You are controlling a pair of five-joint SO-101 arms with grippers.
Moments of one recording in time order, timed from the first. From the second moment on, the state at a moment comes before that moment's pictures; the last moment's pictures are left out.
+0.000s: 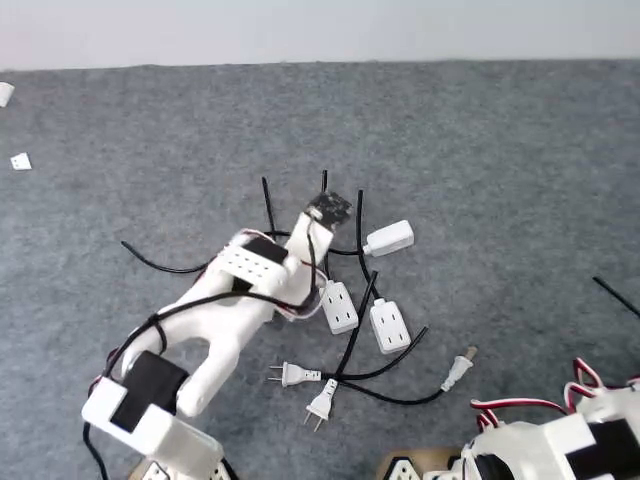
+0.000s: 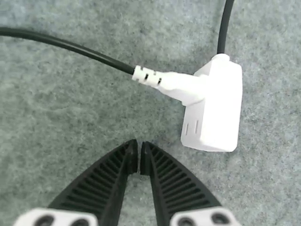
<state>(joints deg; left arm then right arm) 21.8 5.2 32.7 54.0 -7.3 69.4 0.6 50.2 10.4 25.5</state>
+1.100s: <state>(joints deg) 12.0 -21.2 56.0 43.6 5.8 68.1 4.1 50.0 8.4 25.7</state>
